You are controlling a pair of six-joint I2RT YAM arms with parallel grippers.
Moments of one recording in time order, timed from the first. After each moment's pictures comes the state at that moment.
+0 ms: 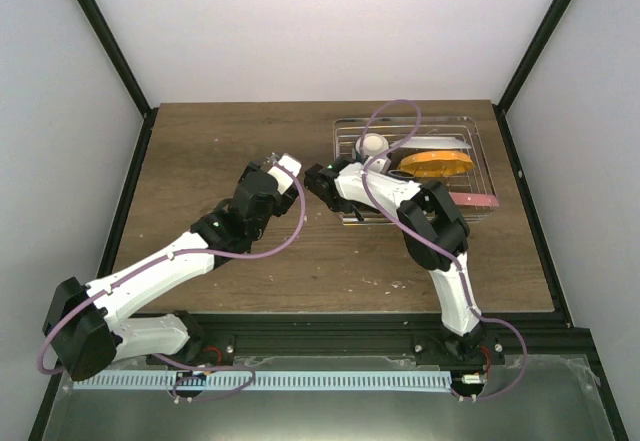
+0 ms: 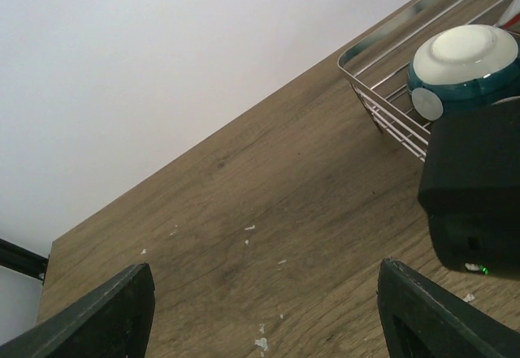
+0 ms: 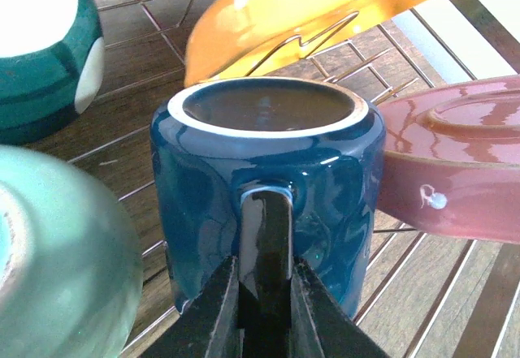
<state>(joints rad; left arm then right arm) -0.79 1.20 0.88 -0.10 -0.56 0.24 0.76 2.10 1.64 -1.31 0.97 1.38</state>
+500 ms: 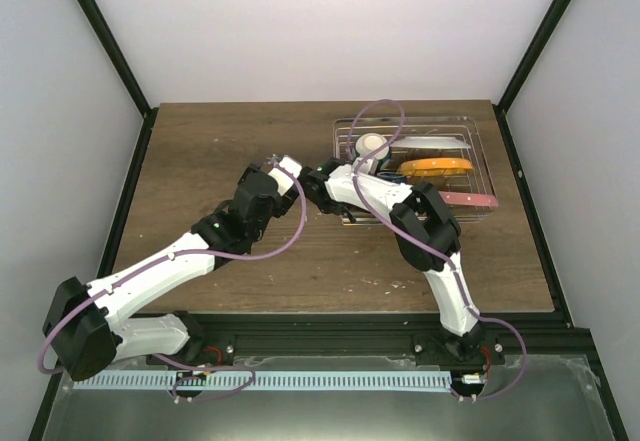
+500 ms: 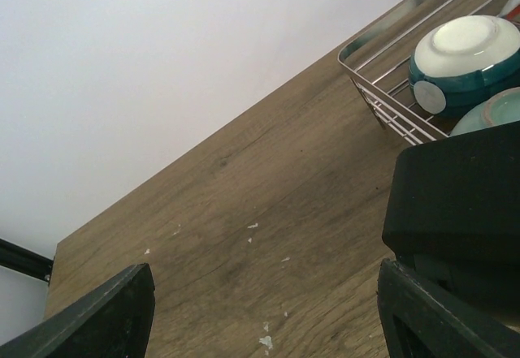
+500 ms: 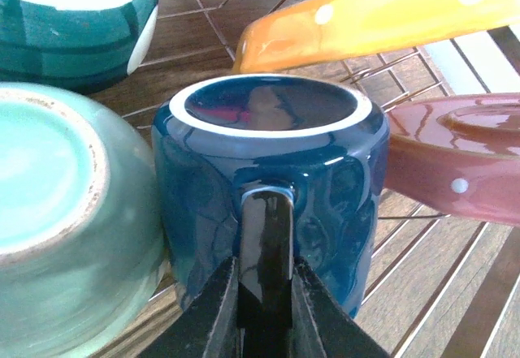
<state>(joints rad) -0.79 1.20 0.87 -0.08 -0.56 0.26 0.81 2.15 1.72 -1.36 0.95 1.29</state>
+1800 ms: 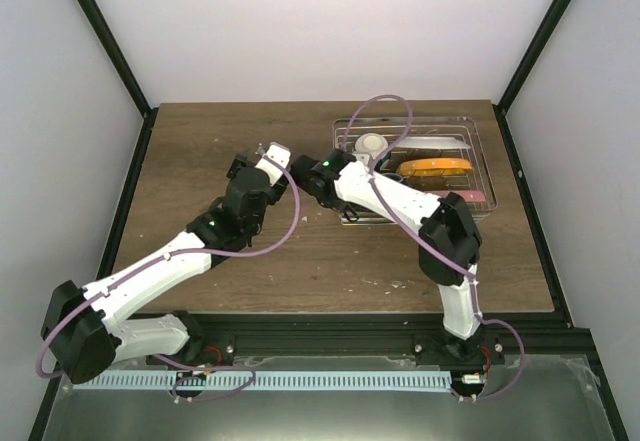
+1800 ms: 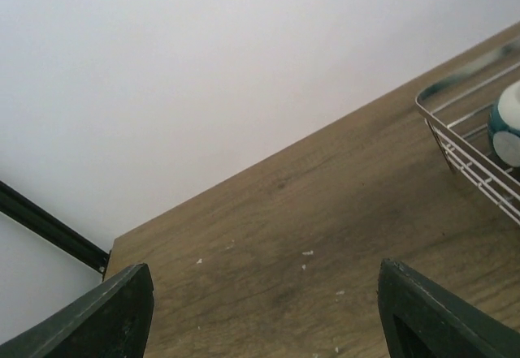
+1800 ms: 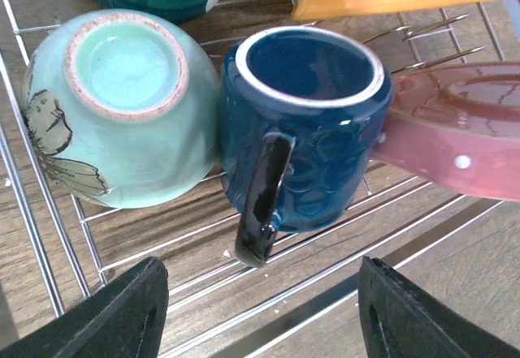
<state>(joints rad) -0.77 1.19 0.87 0.00 -0.67 0.28 0.87 2.00 1.76 -1.39 0.72 1.14</state>
